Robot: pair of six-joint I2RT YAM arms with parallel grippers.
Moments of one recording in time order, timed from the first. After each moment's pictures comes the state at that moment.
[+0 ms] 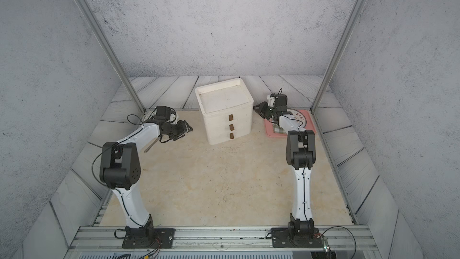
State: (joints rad) left arm -0.09 1.99 1.47 -0.47 0.42 -0.53; right arm 0.06 2.41 1.99 -0.11 -0.75 0.79
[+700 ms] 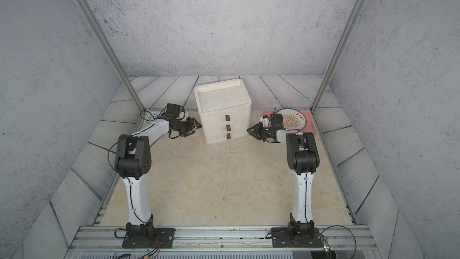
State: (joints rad) left arm -0.15 2.15 1.65 -0.45 0.51 -0.58; right arm 0.15 2.17 1.41 0.03 -0.87 0.74
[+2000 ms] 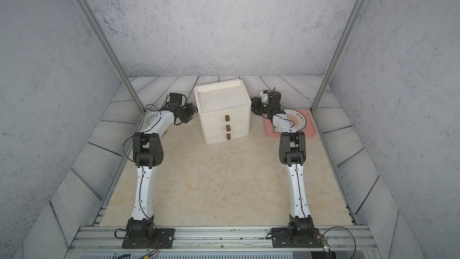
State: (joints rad) left arm -0.13 2.55 2.29 -0.54 0.32 -0.79; right arm 0.11 2.61 2.27 -0.02 -0.85 0.94
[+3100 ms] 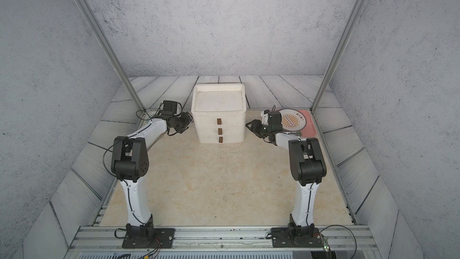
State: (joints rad) left arm -0.16 2.08 1.62 -0.37 0.31 -0.80; right arm 0.19 1.98 1.24 0.15 -0.61 0.73
